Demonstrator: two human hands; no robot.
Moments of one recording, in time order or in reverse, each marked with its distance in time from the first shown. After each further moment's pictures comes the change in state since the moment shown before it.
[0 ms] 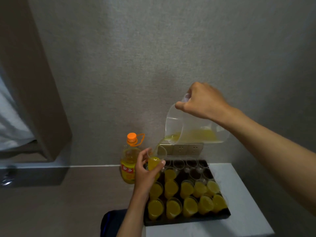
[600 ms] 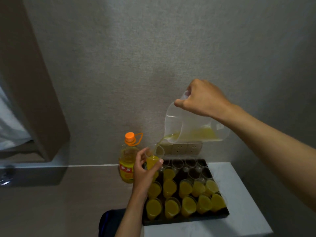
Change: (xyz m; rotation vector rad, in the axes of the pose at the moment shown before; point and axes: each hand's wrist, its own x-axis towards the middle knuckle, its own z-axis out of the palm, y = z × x) left_hand 0.002 -0.001 0.006 0.005 0.019 -0.005; right_hand 0.005 0.007 -0.003 0.014 0.004 0.001
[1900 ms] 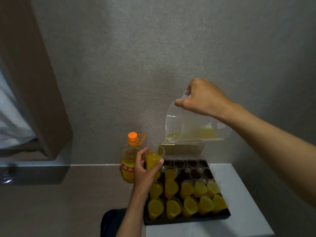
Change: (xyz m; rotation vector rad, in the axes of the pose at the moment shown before) left_hand -0.005 0.011 -0.008 -0.030 0.021 -0.017; right_hand -0.001 -0.015 -0.005 -0.001 -0.011 -0.036
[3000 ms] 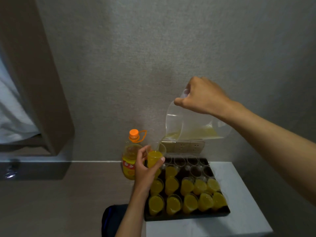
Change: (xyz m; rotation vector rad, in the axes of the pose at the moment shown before) left_hand -0.007 0.003 -0.003 -0.023 -0.025 -0.001; right_hand -0.002 -0.006 0.003 -0.031 -0.009 -0.015
